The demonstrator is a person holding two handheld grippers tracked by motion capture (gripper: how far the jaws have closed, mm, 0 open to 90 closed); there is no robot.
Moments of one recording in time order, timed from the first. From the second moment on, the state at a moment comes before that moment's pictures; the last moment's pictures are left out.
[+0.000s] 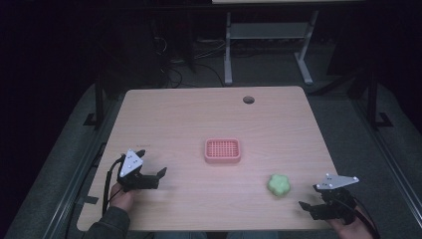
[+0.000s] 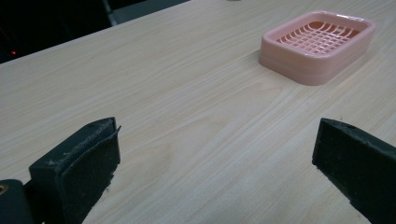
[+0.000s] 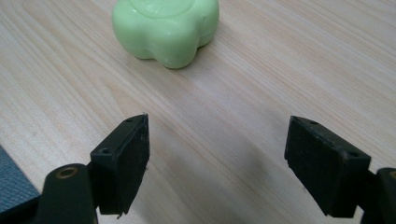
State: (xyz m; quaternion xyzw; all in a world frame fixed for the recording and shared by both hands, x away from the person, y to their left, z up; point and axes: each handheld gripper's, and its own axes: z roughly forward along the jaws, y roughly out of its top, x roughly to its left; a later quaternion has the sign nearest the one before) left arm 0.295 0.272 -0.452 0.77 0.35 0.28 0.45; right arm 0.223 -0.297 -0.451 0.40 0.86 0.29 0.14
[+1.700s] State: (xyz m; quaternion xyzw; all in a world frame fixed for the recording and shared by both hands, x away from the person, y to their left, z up) left arm 0.292 0.273 -0.451 0.77 0.34 0.28 0.45; right arm 0.266 -0.230 -0.418 0.34 0.91 0.22 0.09
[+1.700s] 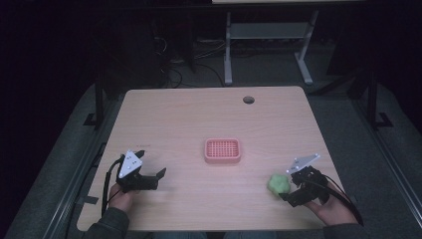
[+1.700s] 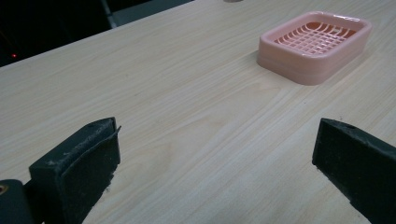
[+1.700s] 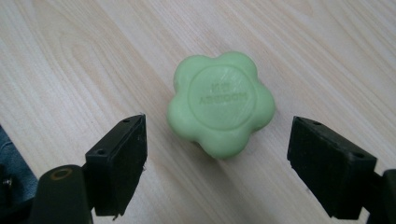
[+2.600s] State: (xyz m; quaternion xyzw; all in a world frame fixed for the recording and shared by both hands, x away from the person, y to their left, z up) left arm 0.291 0.273 -0.450 0.77 0.34 0.28 0.46; right arm 0.294 -0.199 -0.431 0.36 0.92 0.17 0.06
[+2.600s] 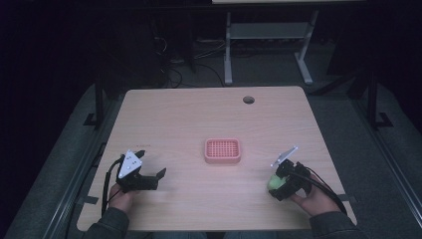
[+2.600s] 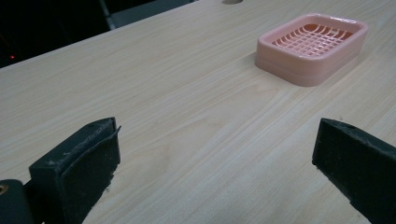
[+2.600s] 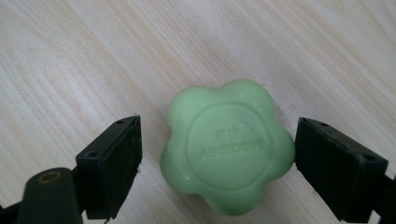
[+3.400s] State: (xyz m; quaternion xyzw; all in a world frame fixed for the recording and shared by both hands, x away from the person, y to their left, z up) left arm 0.292 0.273 -0.450 0.77 0.34 0.28 0.46; right arm 0.297 -0.191 -0.441 0.37 0.92 0.13 0.08
